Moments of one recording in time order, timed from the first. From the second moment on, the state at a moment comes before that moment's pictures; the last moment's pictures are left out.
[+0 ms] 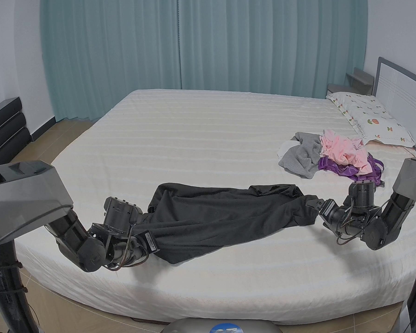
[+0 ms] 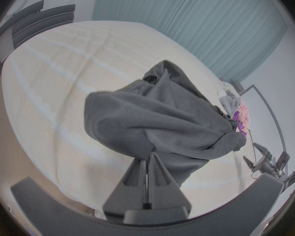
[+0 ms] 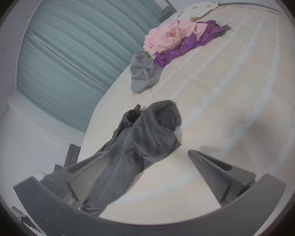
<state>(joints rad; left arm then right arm) -0.38 2.13 -0.69 -0.61 0.06 -0.75 0.10 2.19 -0.64 -0.98 0.12 0.83</state>
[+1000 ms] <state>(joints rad) -0.31 1.98 -0.67 -0.61 0.06 -0.74 0.20 2.21 -0.72 -0.83 0.00 0.73</state>
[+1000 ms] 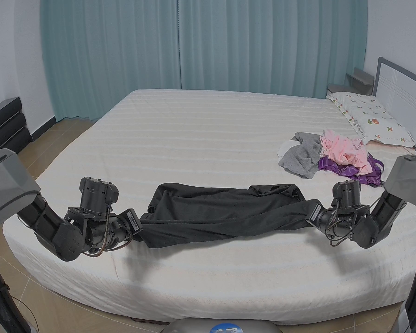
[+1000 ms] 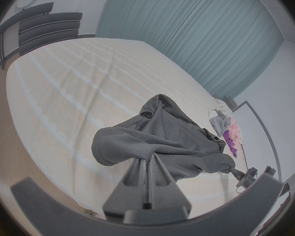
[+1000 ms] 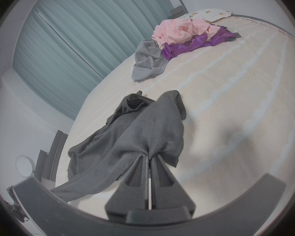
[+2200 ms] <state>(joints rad) -0.32 1.83 -0.46 -0.60 0.10 -0.59 0.11 1.60 -0.38 -0.31 0.20 0.47</state>
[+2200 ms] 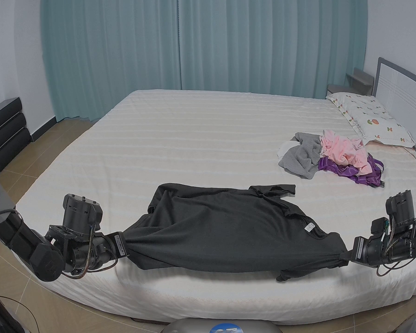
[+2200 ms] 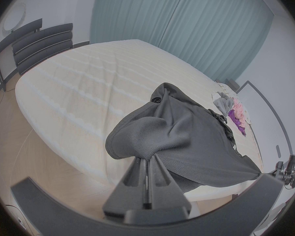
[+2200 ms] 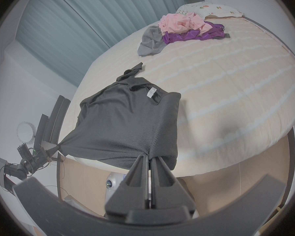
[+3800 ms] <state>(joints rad) -0.33 1.86 -0.48 -0.66 0.01 -0.82 0.13 1.94 -0.35 -0.91 0.18 0.81</state>
